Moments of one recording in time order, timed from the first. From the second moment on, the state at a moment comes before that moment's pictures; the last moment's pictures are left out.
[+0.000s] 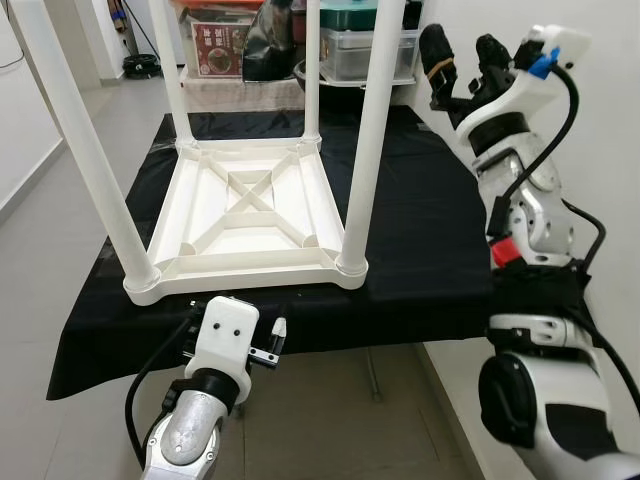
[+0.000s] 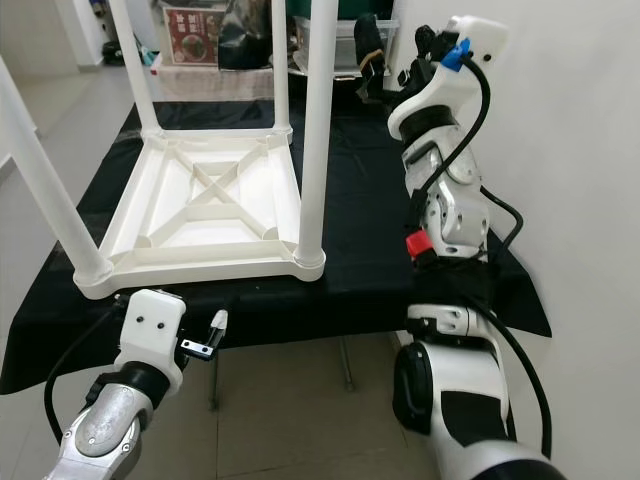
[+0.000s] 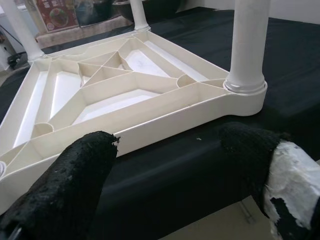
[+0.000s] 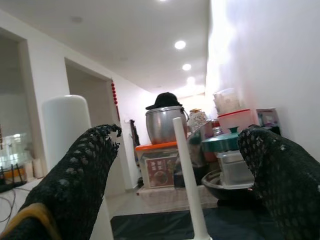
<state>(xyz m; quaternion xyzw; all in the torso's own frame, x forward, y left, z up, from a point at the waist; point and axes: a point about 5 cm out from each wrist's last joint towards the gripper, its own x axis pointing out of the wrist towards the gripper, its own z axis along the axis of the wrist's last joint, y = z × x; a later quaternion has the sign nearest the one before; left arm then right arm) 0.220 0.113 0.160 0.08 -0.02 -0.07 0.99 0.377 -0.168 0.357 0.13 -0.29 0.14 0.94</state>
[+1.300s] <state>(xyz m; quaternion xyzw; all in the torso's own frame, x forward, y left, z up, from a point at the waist) 0.218 0.110 0.158 0.08 -0.02 -0.08 0.99 0.385 -0.102 0.360 0.13 -0.30 0.20 0.92</state>
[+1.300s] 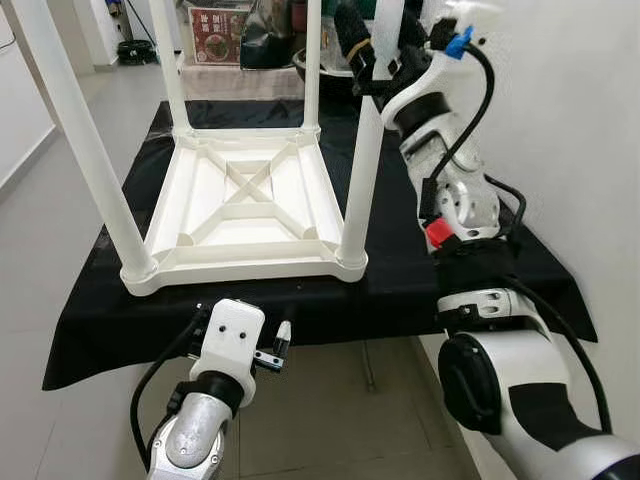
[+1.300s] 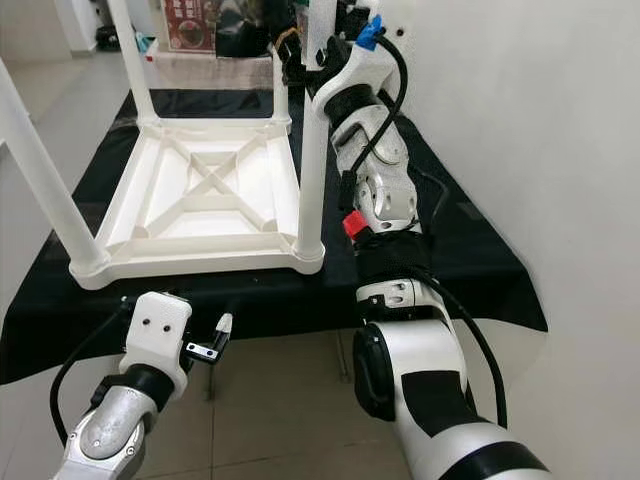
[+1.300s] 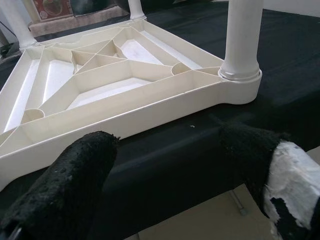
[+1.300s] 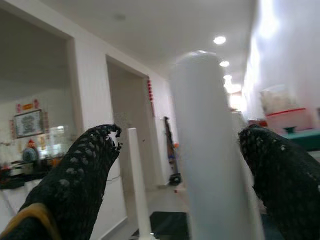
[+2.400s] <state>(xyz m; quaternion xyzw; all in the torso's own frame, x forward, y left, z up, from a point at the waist) 0.209 0.105 0.158 0.08 -0.01 -0.08 0.99 0.413 -0.106 0.303 0.08 -0.15 0.12 0.98</state>
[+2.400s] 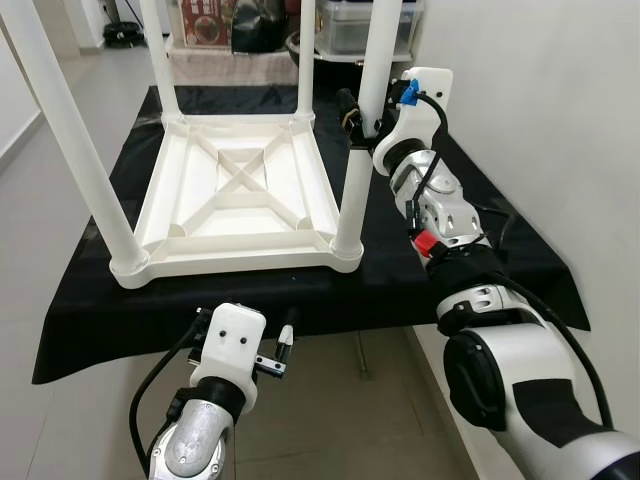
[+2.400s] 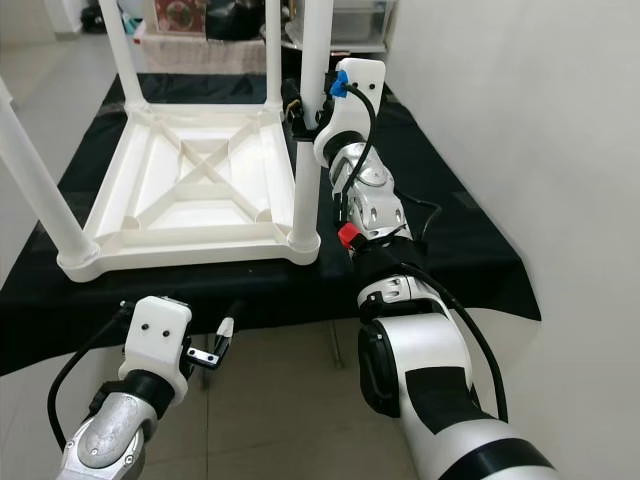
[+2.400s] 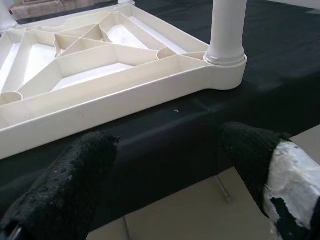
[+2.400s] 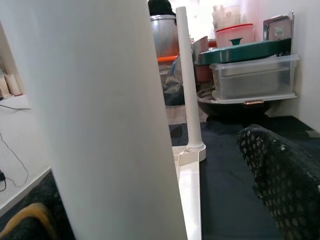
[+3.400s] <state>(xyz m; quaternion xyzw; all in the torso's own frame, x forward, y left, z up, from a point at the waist) 0.209 0.106 0.163 0.08 -0.01 -0.08 0.99 0.422 -0.127 0.271 0.16 -0.05 0.11 0.98</state>
